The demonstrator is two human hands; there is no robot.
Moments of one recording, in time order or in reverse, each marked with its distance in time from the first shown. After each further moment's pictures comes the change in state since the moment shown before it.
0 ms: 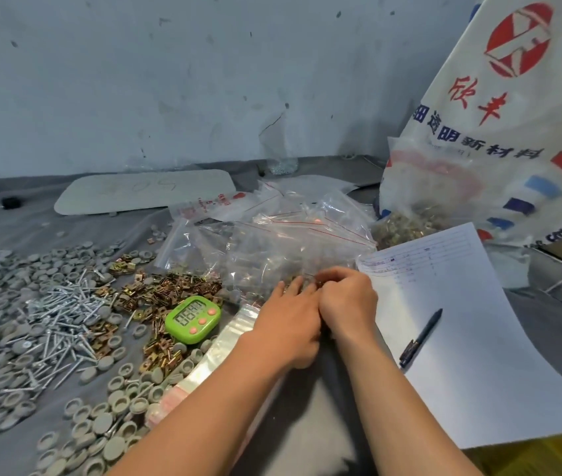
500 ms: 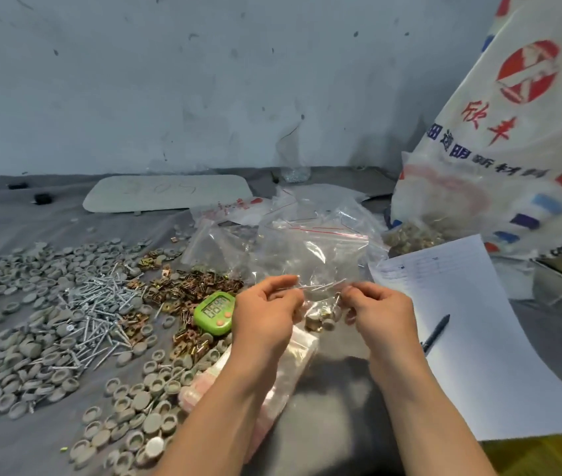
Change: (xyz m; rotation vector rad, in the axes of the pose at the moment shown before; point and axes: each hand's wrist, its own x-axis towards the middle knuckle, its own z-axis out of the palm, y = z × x) left_hand -0.063 -0.007 -0.021 -1.745 0.617 -0.490; right_hand -0.042 -0.006 -0.028 0.356 -0.043 0.063
